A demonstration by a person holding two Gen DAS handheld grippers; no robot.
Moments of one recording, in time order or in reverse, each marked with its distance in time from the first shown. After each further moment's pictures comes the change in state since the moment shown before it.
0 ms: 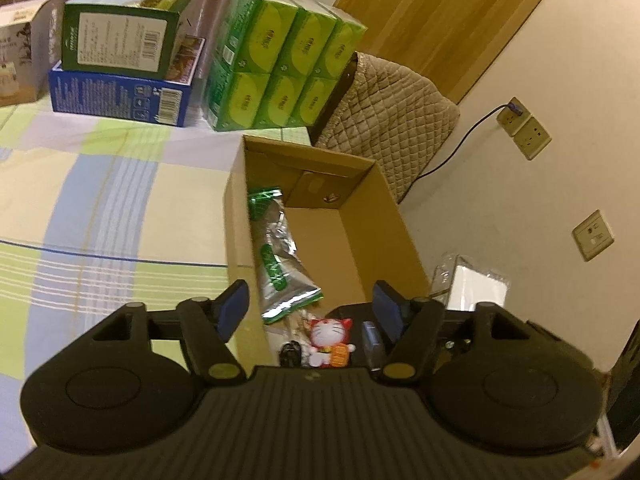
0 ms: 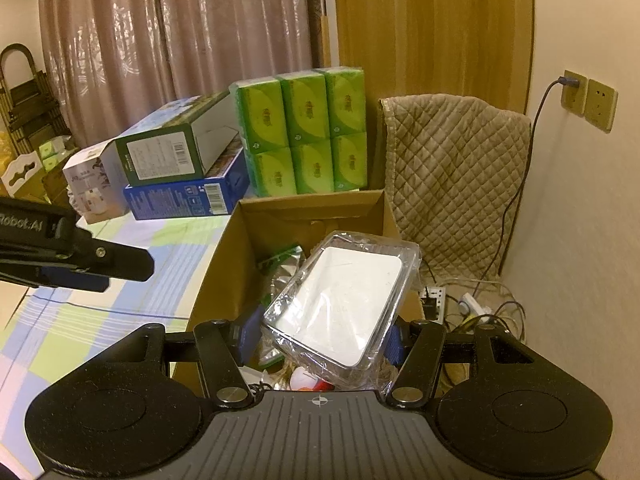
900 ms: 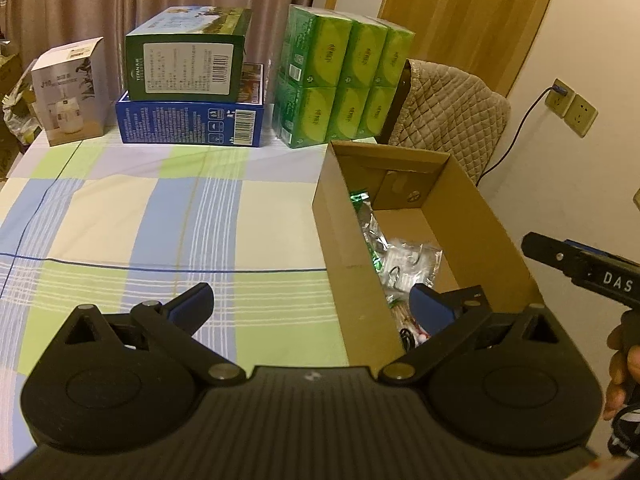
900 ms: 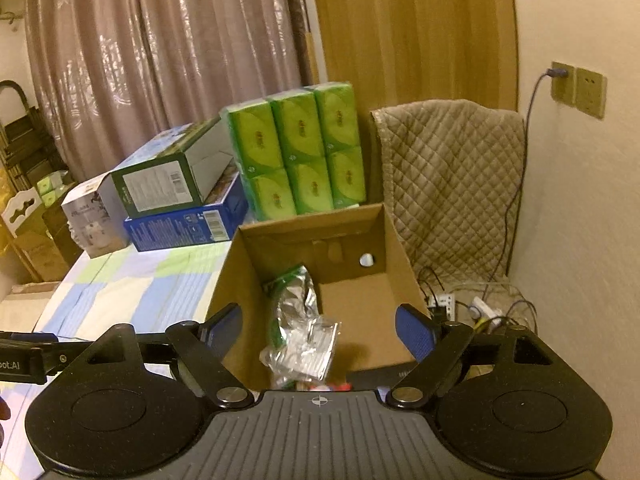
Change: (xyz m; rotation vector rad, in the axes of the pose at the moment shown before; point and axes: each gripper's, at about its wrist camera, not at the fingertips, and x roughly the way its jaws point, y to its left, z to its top) left arm -0.020 0.043 -0.036 0.109 -0.088 0.197; right arm -0.002 -0.004 0.001 0.094 -0.056 0.008
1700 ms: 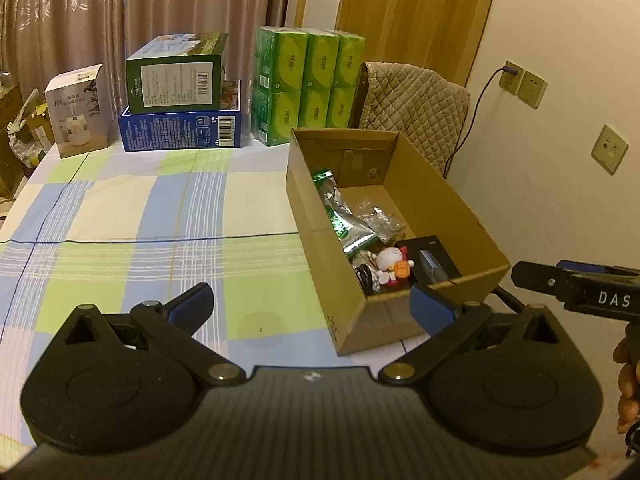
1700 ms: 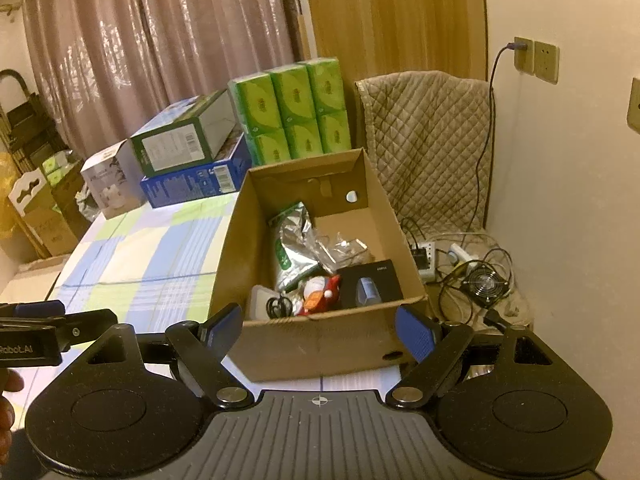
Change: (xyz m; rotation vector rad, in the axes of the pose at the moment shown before) left arm -0.090 -0.040 -0.082 0.087 -0.065 -0.012; right arm -0.113 0.013 -0.066 0.010 0.077 -0.020
